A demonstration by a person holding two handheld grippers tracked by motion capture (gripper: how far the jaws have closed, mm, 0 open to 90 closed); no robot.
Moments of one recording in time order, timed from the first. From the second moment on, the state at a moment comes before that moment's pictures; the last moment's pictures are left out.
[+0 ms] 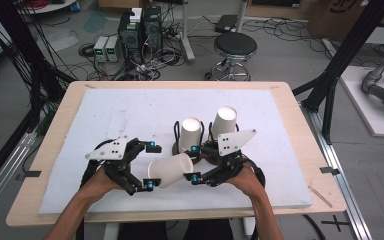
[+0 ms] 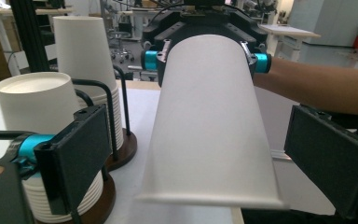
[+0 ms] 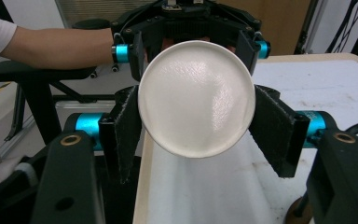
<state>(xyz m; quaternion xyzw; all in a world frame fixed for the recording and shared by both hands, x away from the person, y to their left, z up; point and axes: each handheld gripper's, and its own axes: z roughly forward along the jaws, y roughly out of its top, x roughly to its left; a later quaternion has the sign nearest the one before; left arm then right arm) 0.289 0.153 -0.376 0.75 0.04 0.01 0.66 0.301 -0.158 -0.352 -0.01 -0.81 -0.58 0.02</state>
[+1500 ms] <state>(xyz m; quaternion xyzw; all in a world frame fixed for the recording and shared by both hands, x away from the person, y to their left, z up) 0.285 0.135 -0.397 0.78 0.04 -0.01 0.62 0.301 -0.154 -0.356 -0.01 -0.81 -0.58 0.02</state>
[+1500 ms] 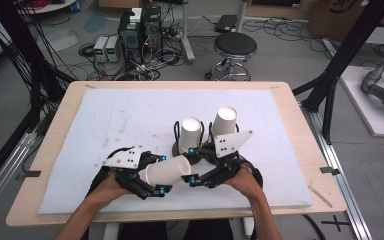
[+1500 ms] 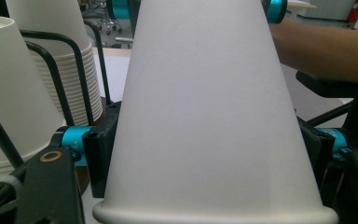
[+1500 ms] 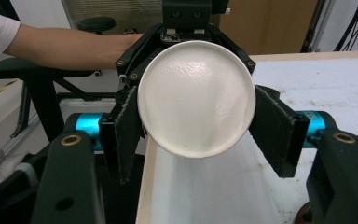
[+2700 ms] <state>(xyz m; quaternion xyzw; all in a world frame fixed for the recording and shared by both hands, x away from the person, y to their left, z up) 0.279 0.155 -0.358 0.89 0.06 0.00 0.45 0.290 -0.142 -0.337 0.00 -0.90 -0.44 -0.01</state>
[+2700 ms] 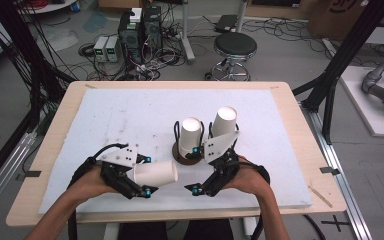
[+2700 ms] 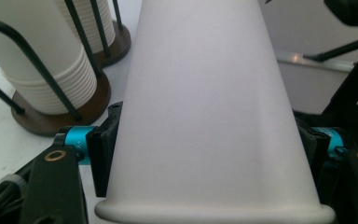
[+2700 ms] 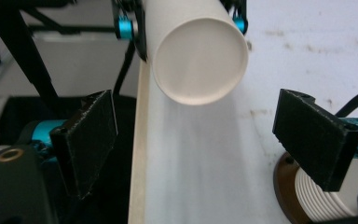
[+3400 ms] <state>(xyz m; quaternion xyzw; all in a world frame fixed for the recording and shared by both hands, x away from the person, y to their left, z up) 0.285 0.123 -0.351 0.96 0.07 -0.03 0.27 0.294 -0.099 -0.346 0.01 -0.97 -0.22 -0.02</state>
